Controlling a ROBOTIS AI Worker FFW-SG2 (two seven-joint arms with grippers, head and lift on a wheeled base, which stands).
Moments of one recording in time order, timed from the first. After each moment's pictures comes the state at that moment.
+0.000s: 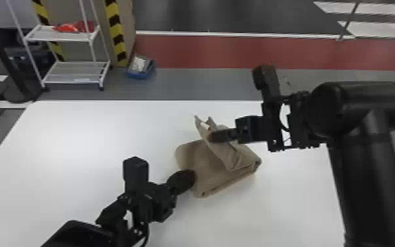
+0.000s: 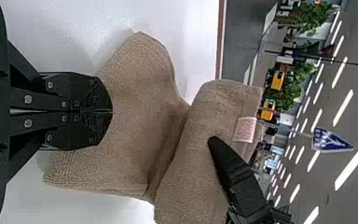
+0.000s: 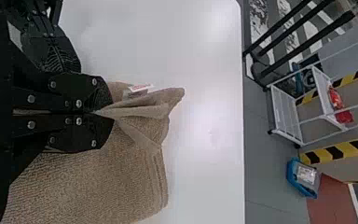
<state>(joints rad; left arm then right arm) 0.14 0.13 -0.25 -1.66 0.20 0.34 -0.37 -0.44 -0.05 0.10 -1.77 -0.28 1.56 0.37</state>
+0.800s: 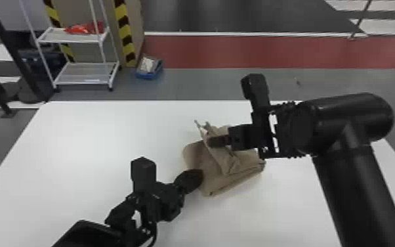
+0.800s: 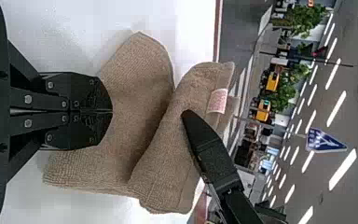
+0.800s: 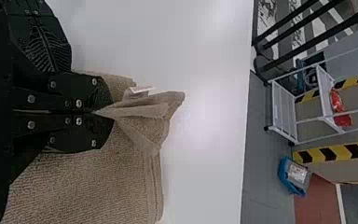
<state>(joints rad) 0.14 0.13 -0.25 -1.65 0.20 0.30 -0.37 -0.40 -0.03 0.20 -1.71 -0.21 1.41 0.33</state>
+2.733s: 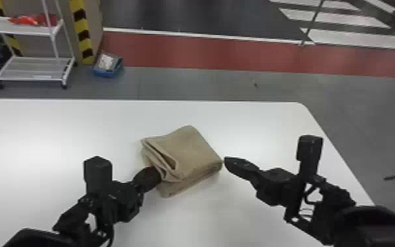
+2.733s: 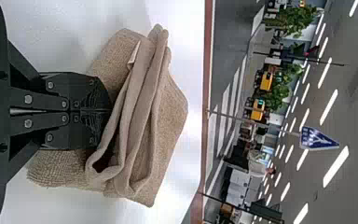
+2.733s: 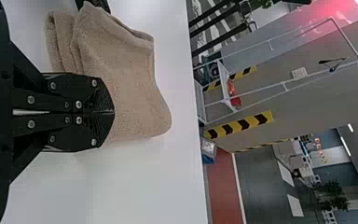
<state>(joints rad) 0.13 0.13 -0.25 -1.66 0.20 0.29 -0.37 0.25 -0.18 -0.14 -2.09 -0.32 0.80 0.50</state>
